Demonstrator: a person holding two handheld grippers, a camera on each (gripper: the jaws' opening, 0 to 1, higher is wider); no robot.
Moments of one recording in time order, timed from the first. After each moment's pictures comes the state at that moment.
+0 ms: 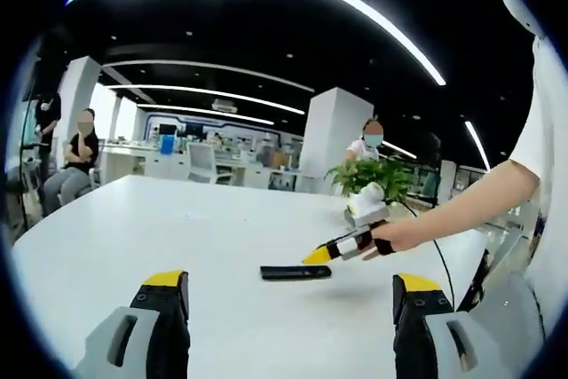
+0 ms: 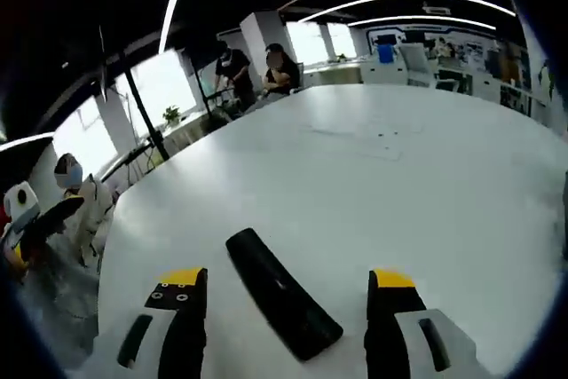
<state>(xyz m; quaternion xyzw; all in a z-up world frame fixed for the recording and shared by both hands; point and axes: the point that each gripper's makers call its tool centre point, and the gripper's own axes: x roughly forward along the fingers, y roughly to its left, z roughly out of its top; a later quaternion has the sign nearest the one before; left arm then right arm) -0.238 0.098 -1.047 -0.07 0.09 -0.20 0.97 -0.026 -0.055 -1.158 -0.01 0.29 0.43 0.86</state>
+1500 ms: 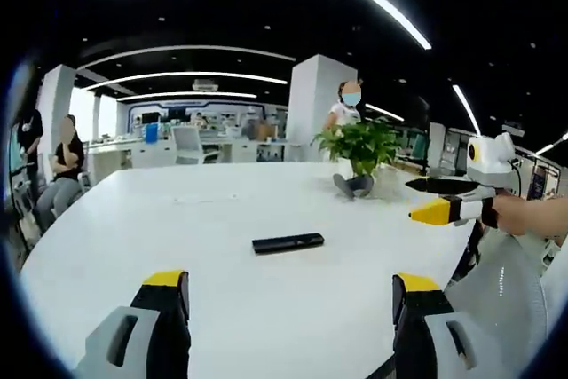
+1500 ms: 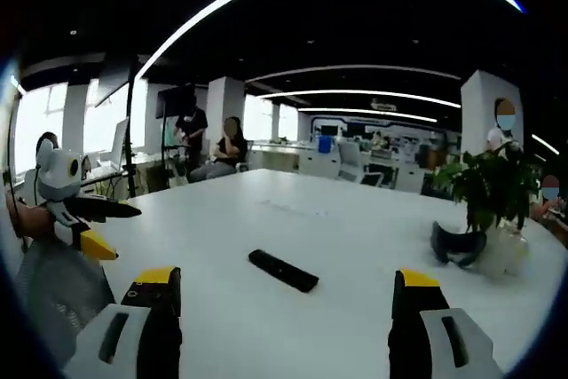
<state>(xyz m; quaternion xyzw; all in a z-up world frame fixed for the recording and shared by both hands) -0.252 0.084 -1.062 -0.01 0.15 -0.24 0.96 -0.213 -0.125 -1.046 -0.06 0.13 0.27 0.95</state>
